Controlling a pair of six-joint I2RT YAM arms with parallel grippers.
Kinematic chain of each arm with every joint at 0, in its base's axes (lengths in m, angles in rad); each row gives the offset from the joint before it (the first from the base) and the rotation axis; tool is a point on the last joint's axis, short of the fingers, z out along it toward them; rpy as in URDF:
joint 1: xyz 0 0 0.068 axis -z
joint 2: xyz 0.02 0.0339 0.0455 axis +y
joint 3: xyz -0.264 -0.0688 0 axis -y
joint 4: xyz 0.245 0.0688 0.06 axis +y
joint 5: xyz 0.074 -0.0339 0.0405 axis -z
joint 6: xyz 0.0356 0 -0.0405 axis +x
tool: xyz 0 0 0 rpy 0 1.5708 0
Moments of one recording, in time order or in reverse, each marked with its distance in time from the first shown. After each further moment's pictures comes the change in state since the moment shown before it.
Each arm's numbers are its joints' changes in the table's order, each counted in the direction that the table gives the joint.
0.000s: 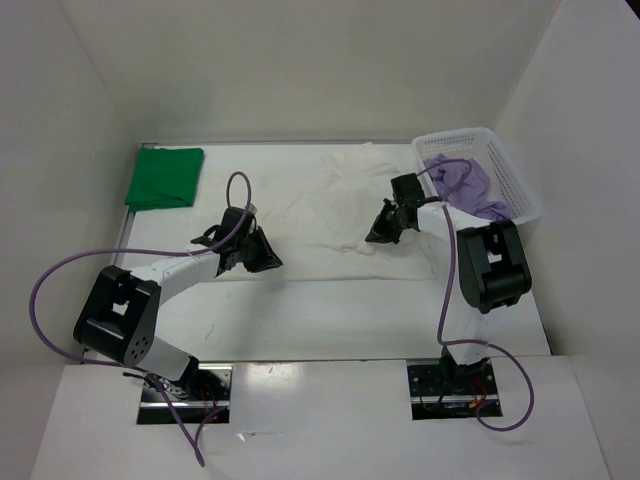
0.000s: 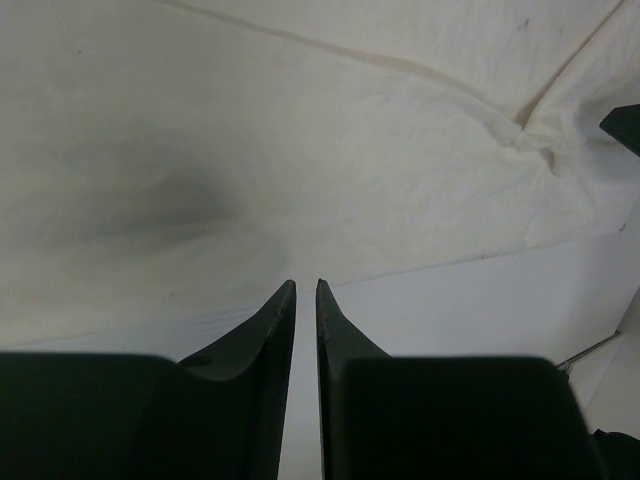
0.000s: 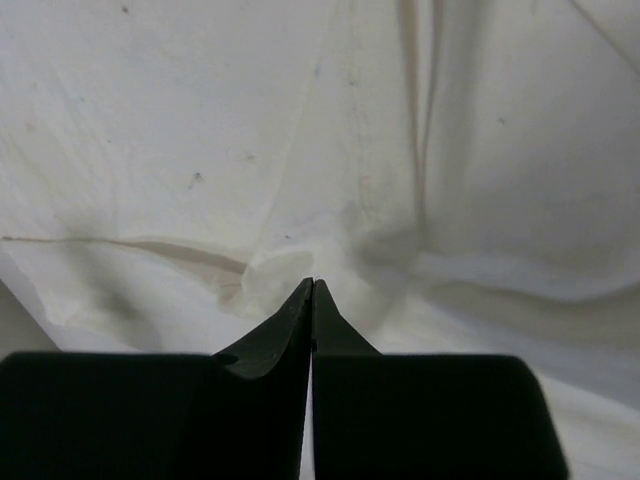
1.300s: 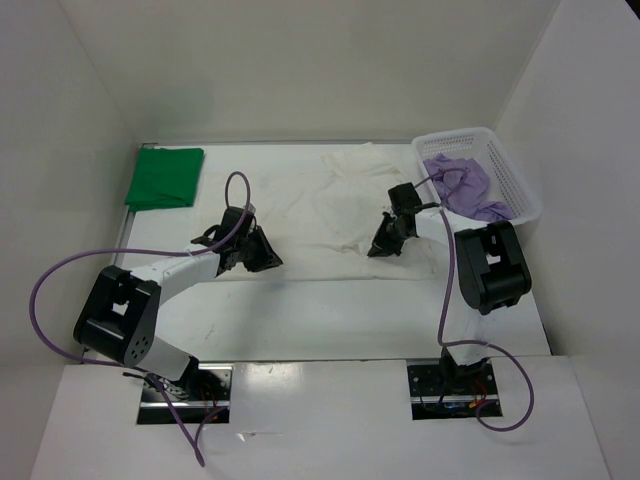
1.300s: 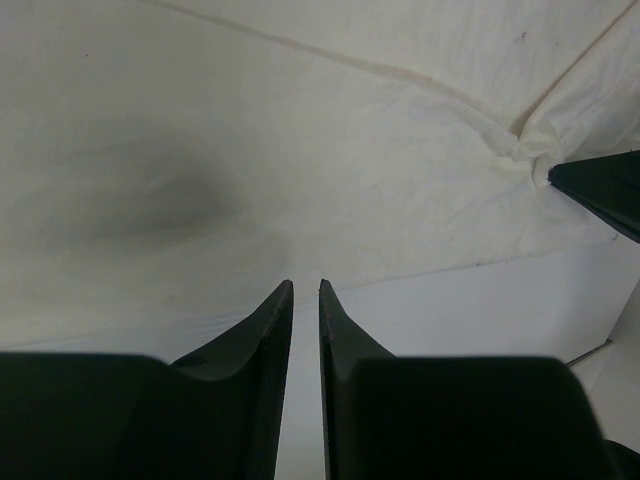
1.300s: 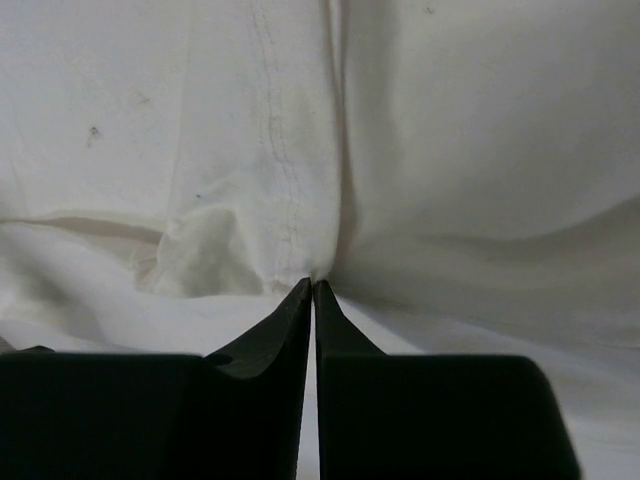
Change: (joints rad) left arm 0.000 0.000 0.000 -0.005 -0.011 -0.021; right arm -0.019 -0.011 -0.048 0.067 0.027 -0.021
